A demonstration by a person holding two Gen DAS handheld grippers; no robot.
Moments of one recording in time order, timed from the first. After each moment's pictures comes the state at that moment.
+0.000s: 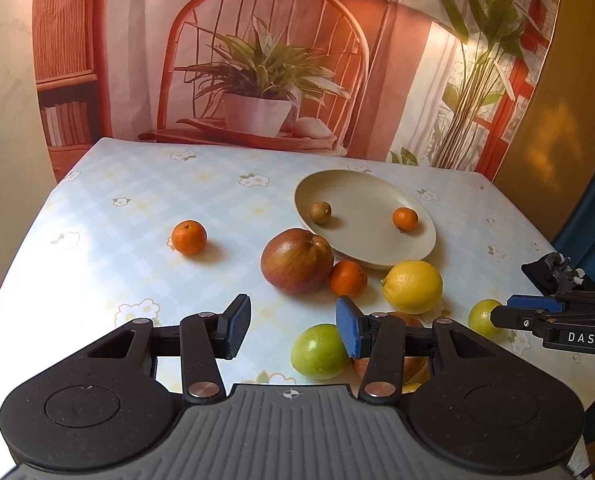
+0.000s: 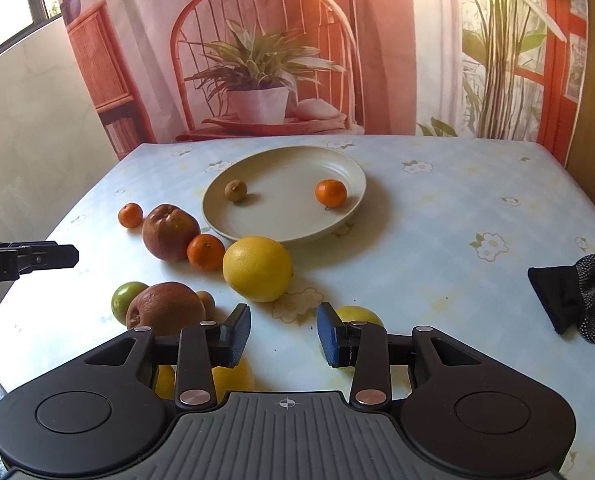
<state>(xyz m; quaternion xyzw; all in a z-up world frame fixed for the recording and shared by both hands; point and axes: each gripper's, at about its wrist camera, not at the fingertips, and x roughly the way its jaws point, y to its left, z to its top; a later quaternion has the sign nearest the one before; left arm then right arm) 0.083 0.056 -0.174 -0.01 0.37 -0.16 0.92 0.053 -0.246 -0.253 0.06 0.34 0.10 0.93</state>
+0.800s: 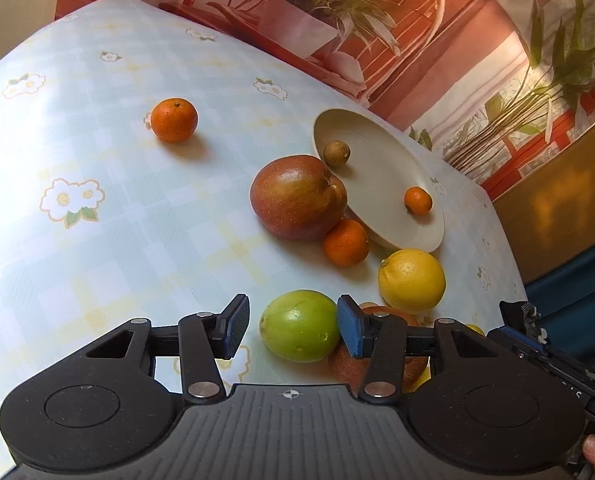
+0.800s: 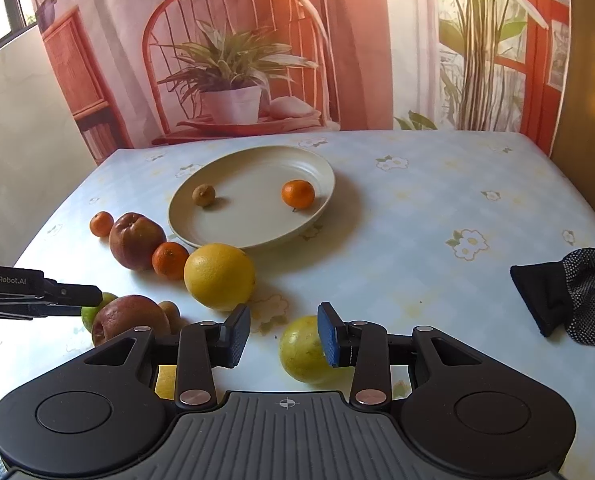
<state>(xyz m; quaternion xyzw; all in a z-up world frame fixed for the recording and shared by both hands) 0.127 0.060 -0.240 -0.20 0.48 -0.15 0.84 0.067 -0.266 -0.262 0.07 0.35 0.08 0.93</state>
